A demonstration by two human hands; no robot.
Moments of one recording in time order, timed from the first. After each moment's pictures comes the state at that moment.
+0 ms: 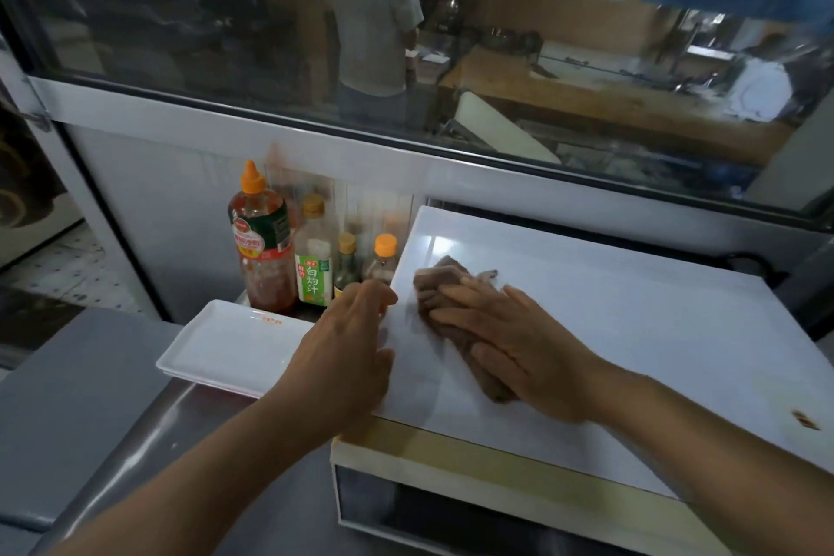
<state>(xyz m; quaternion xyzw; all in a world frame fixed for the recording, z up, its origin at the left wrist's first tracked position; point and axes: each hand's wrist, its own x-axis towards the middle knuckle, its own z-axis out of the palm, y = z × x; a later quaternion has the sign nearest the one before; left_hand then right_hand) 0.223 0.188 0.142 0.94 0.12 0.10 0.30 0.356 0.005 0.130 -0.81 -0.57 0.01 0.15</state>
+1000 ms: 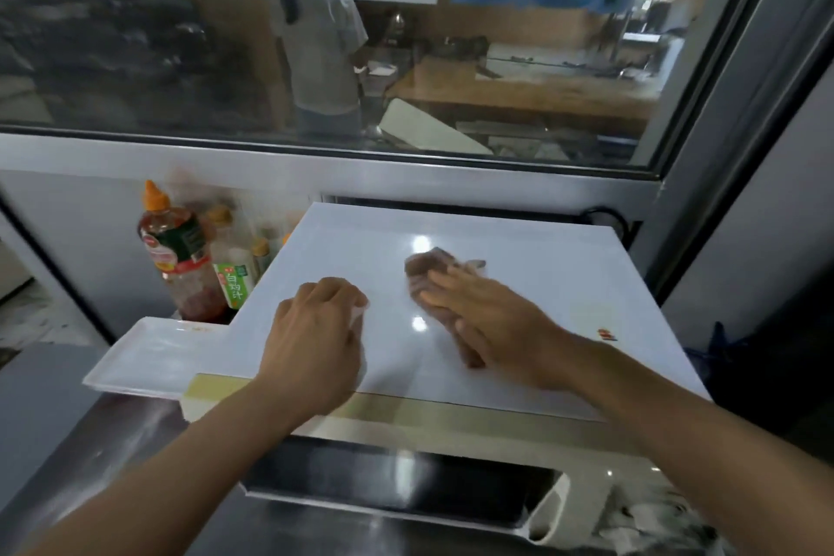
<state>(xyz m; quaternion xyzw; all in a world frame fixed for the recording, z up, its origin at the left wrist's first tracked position) 0.246 0.080 0.137 0.97 0.08 0.17 0.15 0.364 -0.121 0.130 -0.84 -0.51 -0.02 0.17</state>
